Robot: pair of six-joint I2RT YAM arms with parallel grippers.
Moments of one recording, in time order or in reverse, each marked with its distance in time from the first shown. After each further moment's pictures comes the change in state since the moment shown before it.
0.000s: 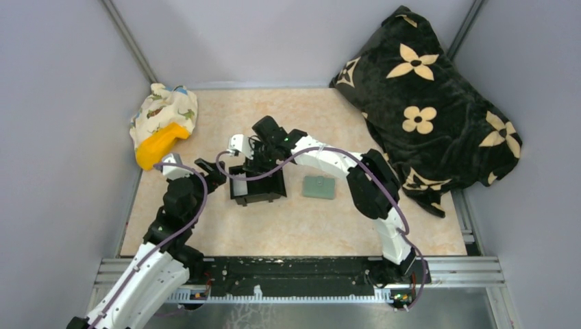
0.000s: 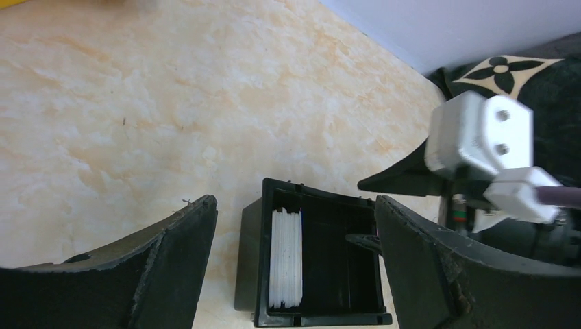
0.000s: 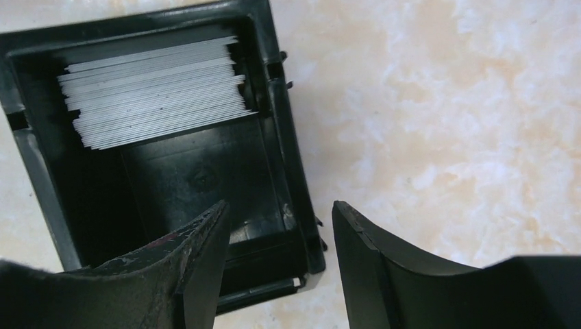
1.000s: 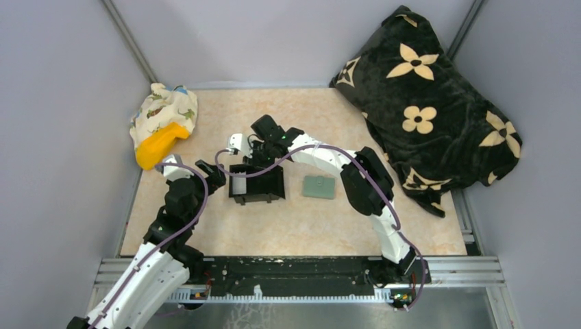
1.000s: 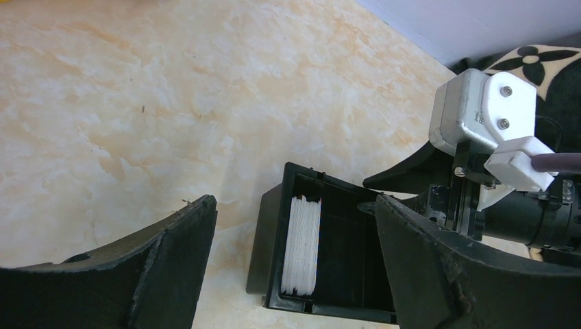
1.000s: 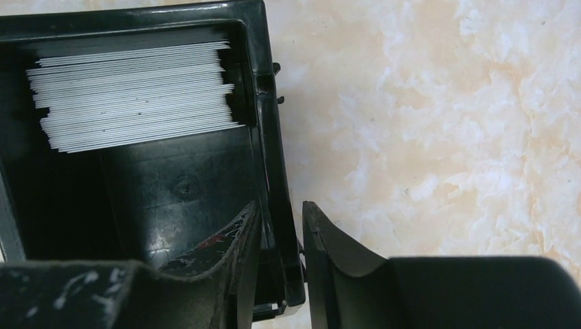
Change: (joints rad) left arm 0.000 -0.018 -0.004 -0.057 -0.027 0.001; right arm -0.016 0.080 0.063 -0.021 -0.018 -0.017
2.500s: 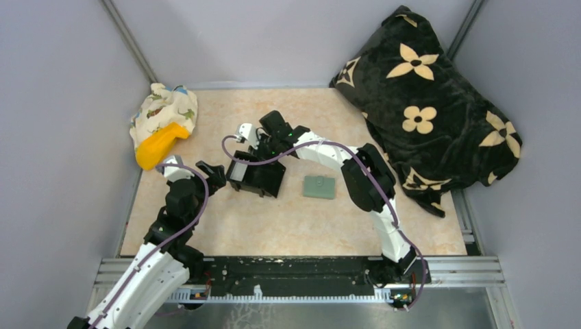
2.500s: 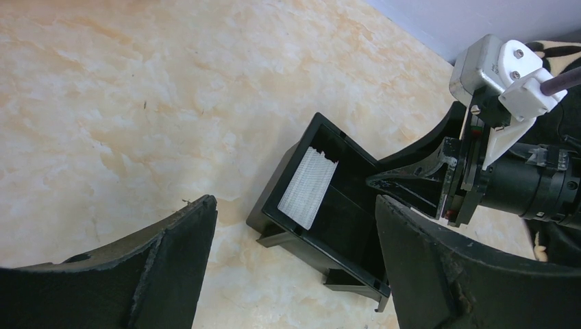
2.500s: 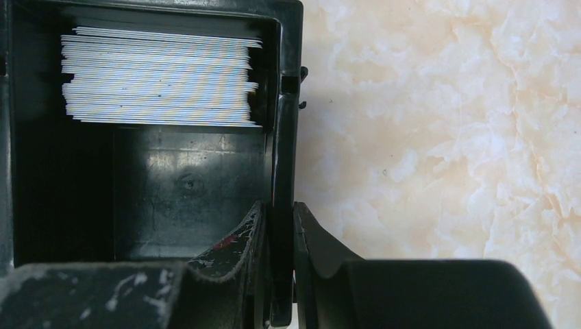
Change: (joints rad) left arm 0.000 -0.003 -0.011 -0.001 0.001 0.000; right arm -0.066 0.020 -0.038 0.112 -0.003 0.133
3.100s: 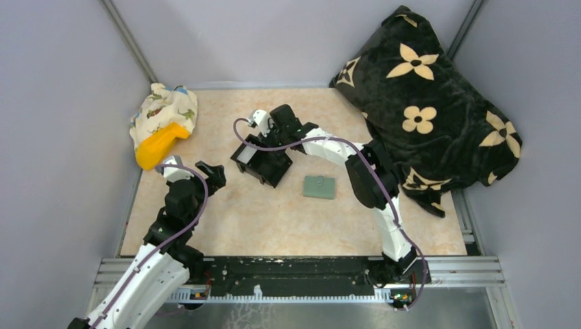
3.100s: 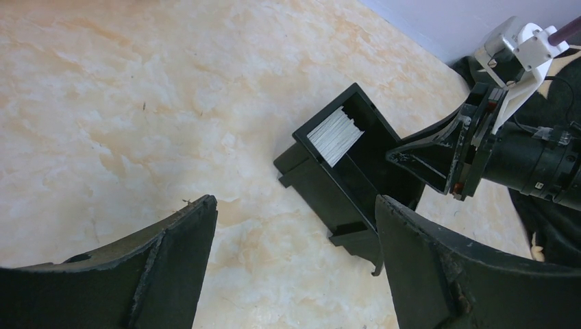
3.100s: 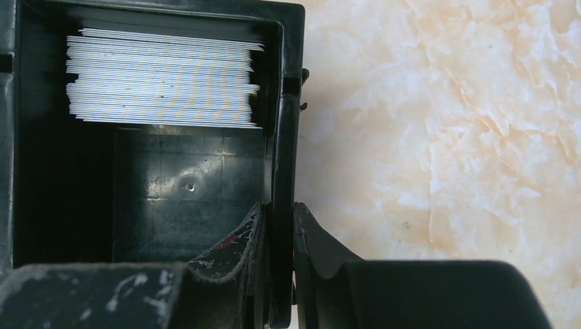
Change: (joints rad) left arm 0.000 -0.011 -0.002 0.000 0.001 0.000; right arm -0.063 -0.013 -0.043 0.101 0.120 0.149
